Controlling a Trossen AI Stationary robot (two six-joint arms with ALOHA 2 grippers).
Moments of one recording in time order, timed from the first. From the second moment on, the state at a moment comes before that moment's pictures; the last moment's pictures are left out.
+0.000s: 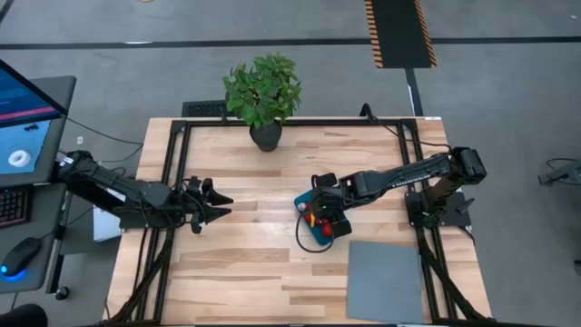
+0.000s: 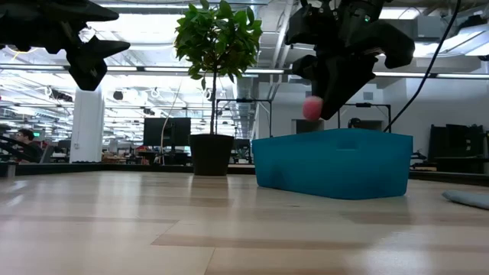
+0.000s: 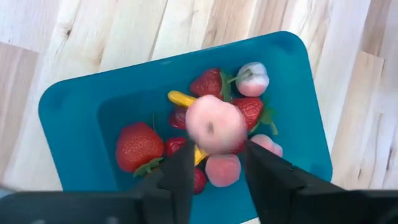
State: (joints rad) left arm -0.37 0.42 0.14 0.28 -0.35 -0.55; right arm 0.15 1.64 1.19 -0.76 0.08 -0.23
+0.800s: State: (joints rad) left arm -0.37 0.38 0.14 0.62 -0.41 -0.07; right arm 0.07 1.16 1.07 -0.37 0.08 -0.09
